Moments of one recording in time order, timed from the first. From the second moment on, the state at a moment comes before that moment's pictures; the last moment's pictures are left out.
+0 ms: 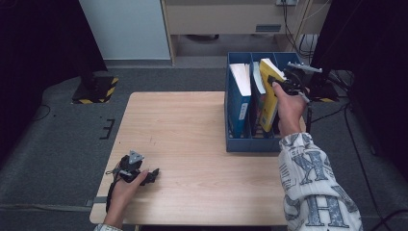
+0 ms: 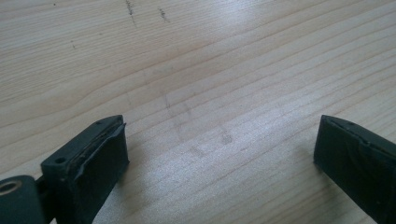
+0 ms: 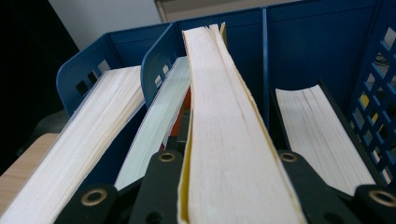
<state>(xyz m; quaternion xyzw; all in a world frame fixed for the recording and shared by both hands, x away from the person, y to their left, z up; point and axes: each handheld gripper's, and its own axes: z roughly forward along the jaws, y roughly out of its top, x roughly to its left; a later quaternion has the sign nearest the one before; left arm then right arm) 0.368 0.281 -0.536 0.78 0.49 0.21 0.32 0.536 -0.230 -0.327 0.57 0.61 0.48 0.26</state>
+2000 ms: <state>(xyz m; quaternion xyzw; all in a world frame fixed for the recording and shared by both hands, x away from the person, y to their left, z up) 0.369 0.281 -0.536 0.78 0.49 0.20 0.32 0.537 -0.227 -0.376 0.59 0.62 0.45 0.26</state>
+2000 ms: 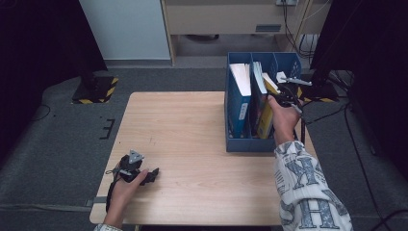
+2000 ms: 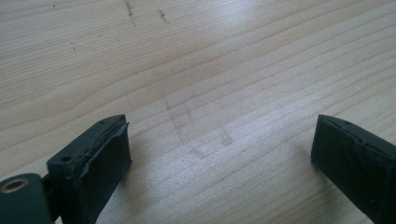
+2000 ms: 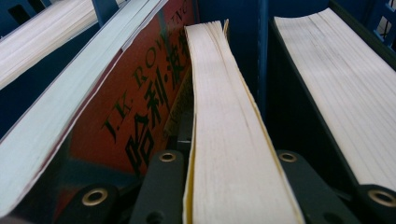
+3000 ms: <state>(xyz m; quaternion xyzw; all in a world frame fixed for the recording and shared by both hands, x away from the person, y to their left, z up) 0.369 0.280 -0.536 0.79 0.49 0.20 0.32 0.513 -0.234 -0.370 0.58 0.65 0.44 0.23</state>
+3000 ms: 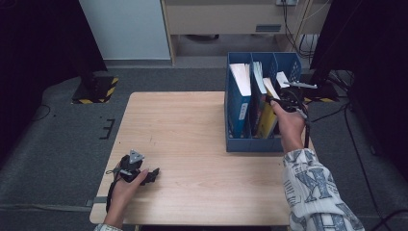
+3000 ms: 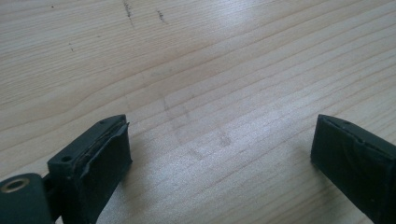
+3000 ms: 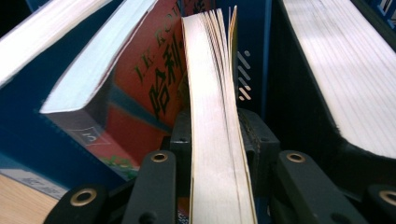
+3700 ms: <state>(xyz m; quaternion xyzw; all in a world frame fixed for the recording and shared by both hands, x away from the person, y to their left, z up) 0.369 0.279 -0.536 0.79 0.49 0.20 0.32 0.500 -0.236 -0.355 0.58 0.64 0.44 0.22</state>
